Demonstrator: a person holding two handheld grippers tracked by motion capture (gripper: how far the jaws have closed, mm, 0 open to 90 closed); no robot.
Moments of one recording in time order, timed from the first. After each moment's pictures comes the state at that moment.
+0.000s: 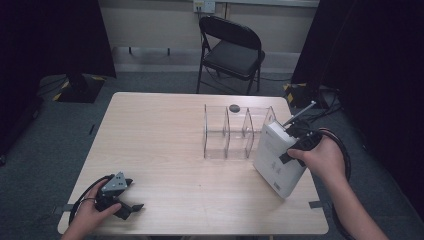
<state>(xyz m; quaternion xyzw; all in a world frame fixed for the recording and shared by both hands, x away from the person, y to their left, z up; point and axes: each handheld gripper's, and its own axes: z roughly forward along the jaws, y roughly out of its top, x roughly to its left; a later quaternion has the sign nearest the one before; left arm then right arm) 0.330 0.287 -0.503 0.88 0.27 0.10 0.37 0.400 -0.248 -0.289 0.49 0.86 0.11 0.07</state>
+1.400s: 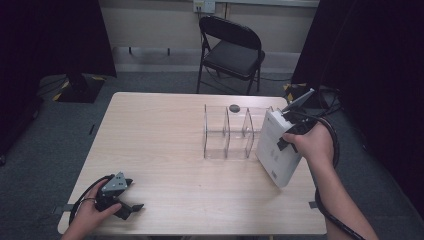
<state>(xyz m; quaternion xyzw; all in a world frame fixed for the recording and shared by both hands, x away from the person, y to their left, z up) 0.330 0.287 -0.503 0.88 0.26 0.11 0.37 0.435 -0.242 -0.282 0.55 0.82 0.10 0.08</state>
